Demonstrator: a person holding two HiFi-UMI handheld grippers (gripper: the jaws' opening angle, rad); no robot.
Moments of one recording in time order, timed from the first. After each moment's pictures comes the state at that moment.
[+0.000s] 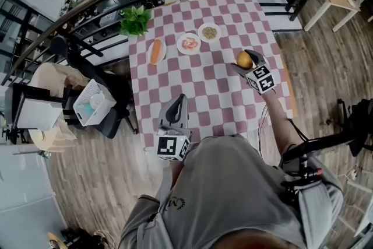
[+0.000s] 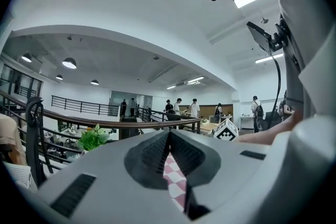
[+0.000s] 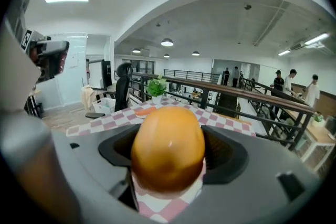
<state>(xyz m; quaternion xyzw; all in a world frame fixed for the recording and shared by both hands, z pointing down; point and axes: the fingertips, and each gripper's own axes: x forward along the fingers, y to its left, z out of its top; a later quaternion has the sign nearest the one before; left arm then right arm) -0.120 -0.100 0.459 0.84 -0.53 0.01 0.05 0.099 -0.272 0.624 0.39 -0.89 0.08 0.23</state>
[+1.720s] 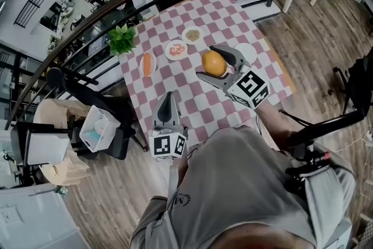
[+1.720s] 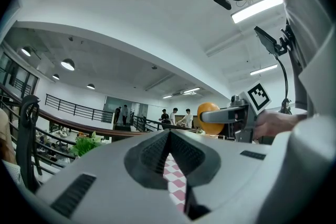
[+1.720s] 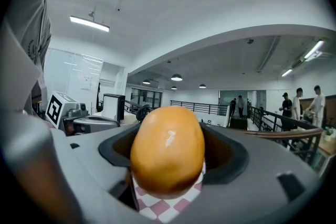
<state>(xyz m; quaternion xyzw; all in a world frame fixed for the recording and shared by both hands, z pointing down) -0.146 -0.092 0.432 0.86 -0.51 -0.05 0.03 -0.014 -0.149 0.397 0.37 -0.93 -0.02 0.06</state>
